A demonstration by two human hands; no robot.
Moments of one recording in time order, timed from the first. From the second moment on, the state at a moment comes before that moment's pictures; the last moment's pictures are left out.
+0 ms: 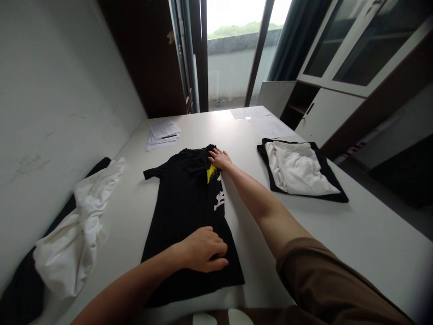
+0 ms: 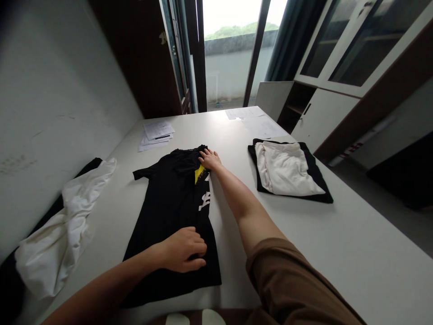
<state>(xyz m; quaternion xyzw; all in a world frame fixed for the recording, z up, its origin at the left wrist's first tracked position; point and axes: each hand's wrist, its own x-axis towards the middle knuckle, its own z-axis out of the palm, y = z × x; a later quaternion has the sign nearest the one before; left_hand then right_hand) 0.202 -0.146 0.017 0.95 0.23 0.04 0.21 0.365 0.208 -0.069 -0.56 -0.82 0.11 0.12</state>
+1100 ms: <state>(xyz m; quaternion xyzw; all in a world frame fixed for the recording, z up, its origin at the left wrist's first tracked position) 0.191 -0.123 0.006 0.91 0.35 0.13 0.17 0.368 0.156 -0.056 -0.49 -0.86 0.07 0.14</state>
